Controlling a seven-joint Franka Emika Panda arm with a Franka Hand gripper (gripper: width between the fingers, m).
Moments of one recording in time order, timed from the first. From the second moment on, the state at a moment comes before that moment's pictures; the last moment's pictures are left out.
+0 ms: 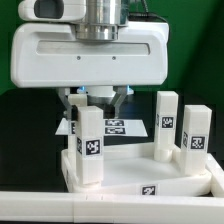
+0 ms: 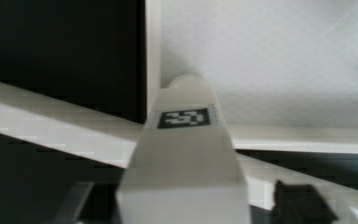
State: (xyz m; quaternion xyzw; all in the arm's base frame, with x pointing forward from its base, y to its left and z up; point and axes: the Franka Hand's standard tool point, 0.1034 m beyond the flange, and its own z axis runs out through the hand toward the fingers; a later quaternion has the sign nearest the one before) arm 0.637 -0.058 0.121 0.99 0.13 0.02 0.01
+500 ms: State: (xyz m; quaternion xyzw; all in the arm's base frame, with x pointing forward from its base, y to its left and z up) arm 0.637 -0.058 0.120 1.00 0.03 0.02 0.01
